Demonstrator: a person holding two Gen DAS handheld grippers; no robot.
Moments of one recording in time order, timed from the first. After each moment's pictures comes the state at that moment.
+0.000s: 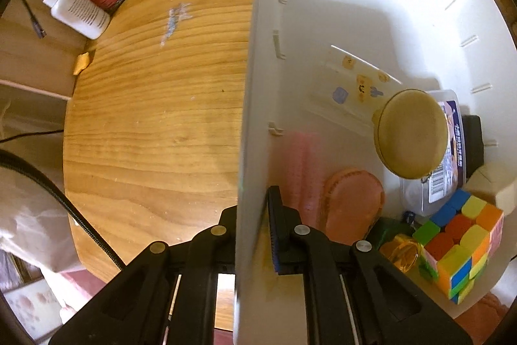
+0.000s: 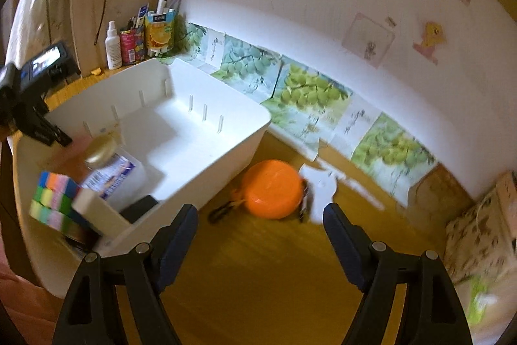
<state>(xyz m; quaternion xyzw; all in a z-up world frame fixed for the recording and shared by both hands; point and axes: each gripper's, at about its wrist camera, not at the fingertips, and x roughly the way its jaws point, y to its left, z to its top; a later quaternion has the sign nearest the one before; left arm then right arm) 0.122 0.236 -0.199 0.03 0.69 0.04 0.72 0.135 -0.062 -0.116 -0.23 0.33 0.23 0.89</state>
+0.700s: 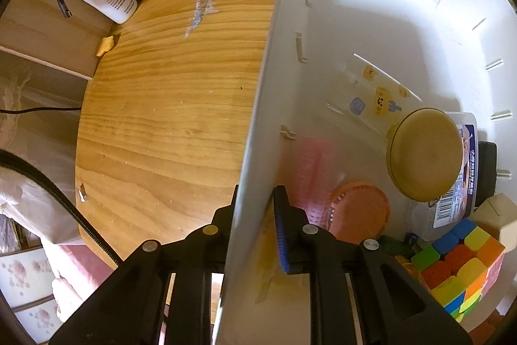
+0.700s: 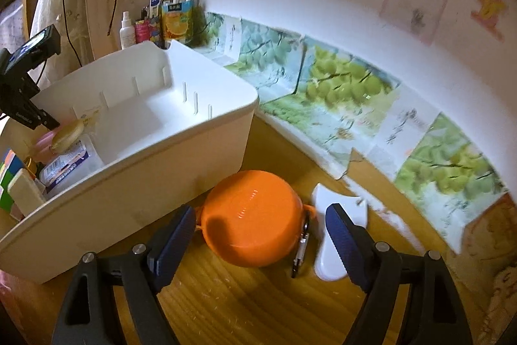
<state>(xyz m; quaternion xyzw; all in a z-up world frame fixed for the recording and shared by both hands) 0.114 0.219 -0.198 0.02 0.69 0.12 0.72 0.230 -0.073 -0.181 -0.22 0.33 0.35 0.85</state>
